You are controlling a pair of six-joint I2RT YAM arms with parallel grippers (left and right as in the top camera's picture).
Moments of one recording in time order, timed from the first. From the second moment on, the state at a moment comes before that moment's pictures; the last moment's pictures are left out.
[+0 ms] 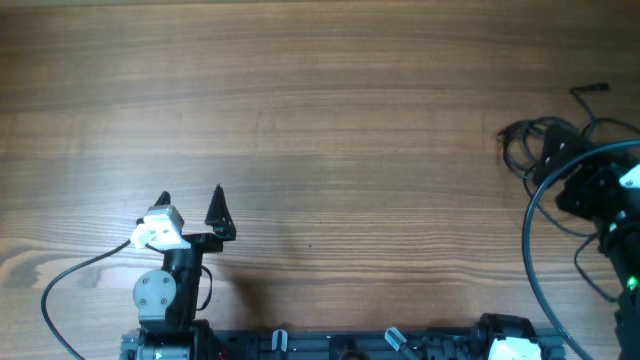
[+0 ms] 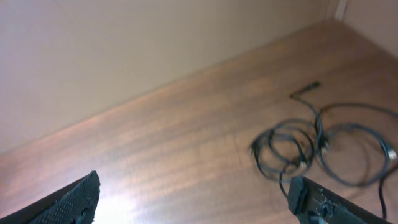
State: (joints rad) left arm 0.01 0.01 0.01 -0.07 0.02 -0.27; right arm -0.13 0.85 1.48 -1.11 -0.03 0.31
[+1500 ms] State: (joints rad) left arm 0.01 0.01 0.01 -0.07 0.02 -0.27; right arm -0.01 0.01 0.01 0.29 -0.19 -0.03
